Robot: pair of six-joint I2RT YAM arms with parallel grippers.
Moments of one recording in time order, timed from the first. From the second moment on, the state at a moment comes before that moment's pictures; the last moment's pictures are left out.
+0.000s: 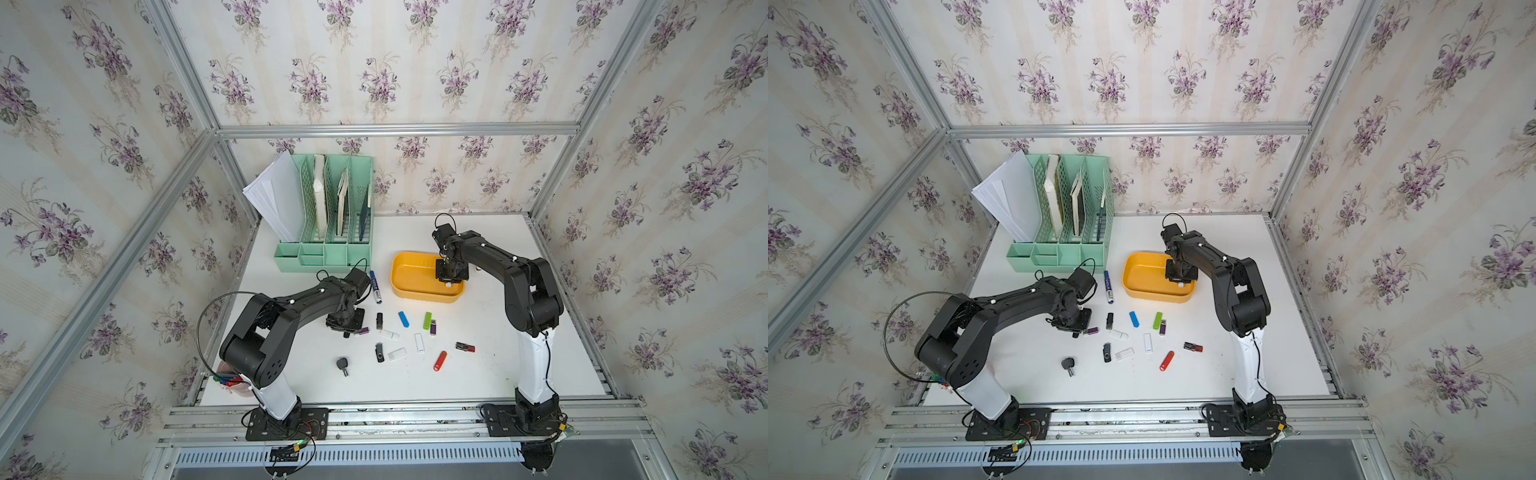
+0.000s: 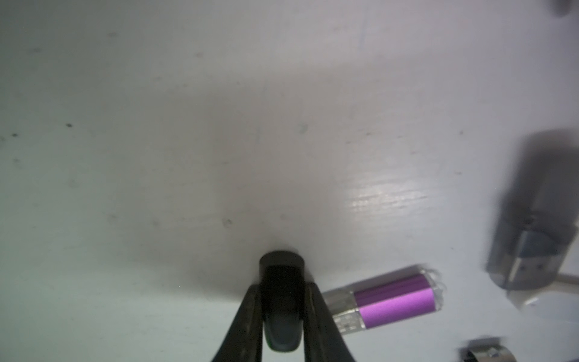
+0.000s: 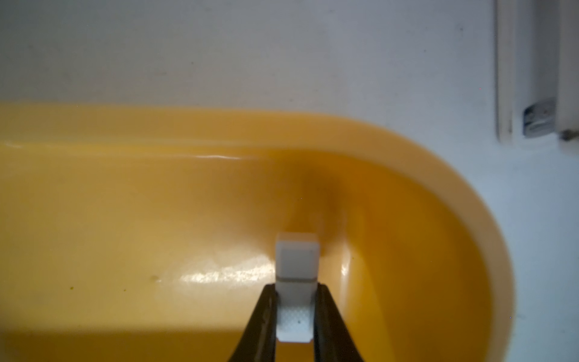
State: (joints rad) left arm -0.51 1.72 0.96 -0.77 -0.04 -0.37; right arm 0.41 2.12 1.62 -0.92 0.13 0.48
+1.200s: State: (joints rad) left arm -0.53 1.67 1.25 -0.98 0.02 -0.37; right arm 0.27 1.77 1.43 -0.90 0.17 0.49
